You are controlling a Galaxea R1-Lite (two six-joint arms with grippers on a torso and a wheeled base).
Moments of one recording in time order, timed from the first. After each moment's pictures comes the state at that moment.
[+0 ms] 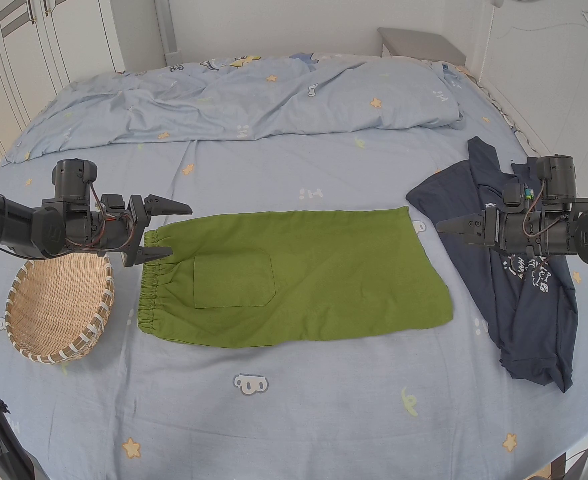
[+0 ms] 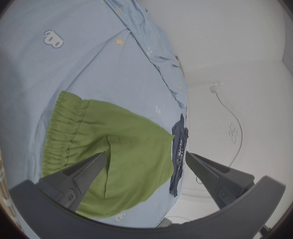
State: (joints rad) left arm 0.02 2.02 -1.29 -0.18 -0.79 -0.71; right arm 0.09 1.82 -1.09 -0.18 0.58 0.24
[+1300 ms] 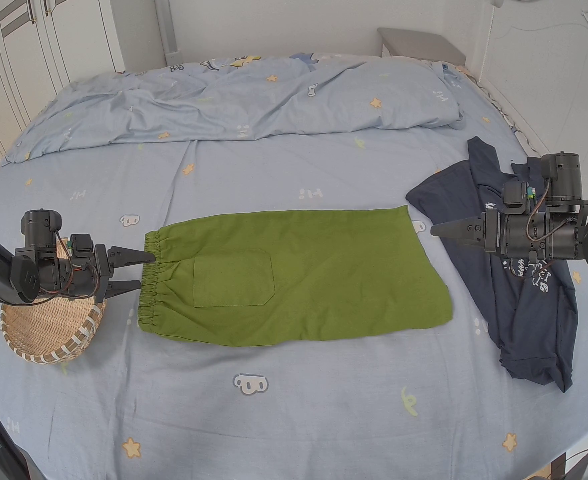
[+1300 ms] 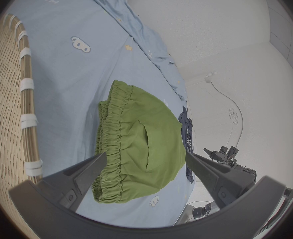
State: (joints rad) left arm 0.20 1.99 -0.96 -0.39 -0.94 -0.43; right arm 0.15 1.74 -1.03 -0.19 0.58 0.23
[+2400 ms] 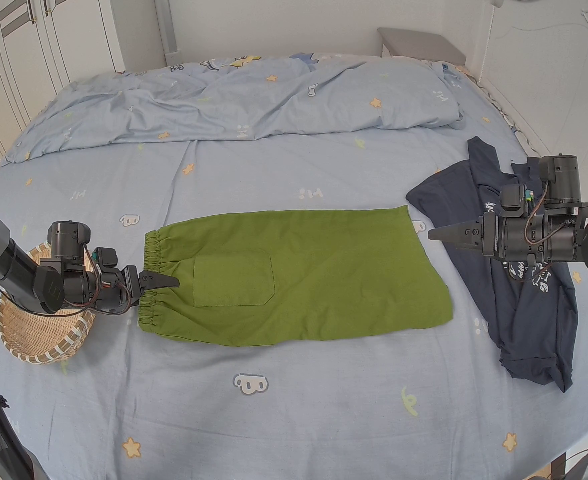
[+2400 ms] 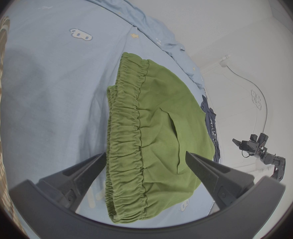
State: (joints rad) left arm 0.09 2.06 -0.94 -0.41 -0.69 -0.30; right arm 0.16 1.74 -1.01 -0.19 0.58 0.23
